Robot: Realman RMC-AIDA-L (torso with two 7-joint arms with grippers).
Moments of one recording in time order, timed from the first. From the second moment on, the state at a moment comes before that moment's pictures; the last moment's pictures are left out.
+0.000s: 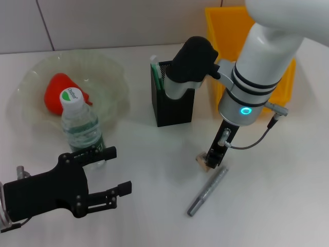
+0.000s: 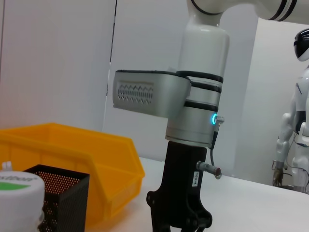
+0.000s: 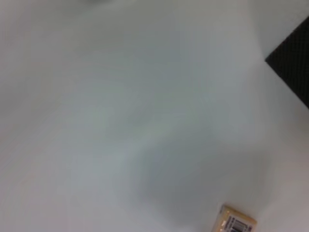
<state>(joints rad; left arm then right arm) -0.28 -2.07 1.09 0.65 1.57 1.63 -1.09 0.99 2.09 -1.57 -0.81 -2.60 -1.46 2.60</state>
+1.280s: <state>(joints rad) -0.28 -2.07 1.10 0.65 1.58 1.63 -1.08 0.98 2.08 -1.52 -0.85 -2.60 -1.46 2.81</state>
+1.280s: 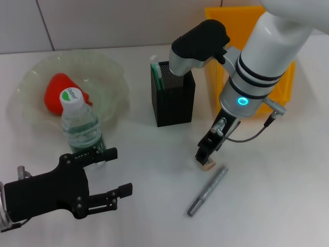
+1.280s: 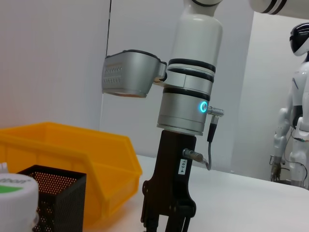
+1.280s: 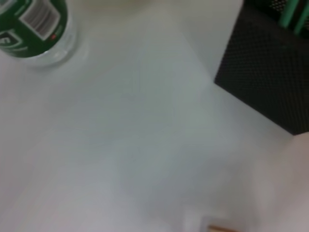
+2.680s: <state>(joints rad) -0.29 -2.06 1.10 0.66 1.58 1.63 -1.08 0.99 2.09 -1.54 -0.79 -2.59 -1.42 2.84</state>
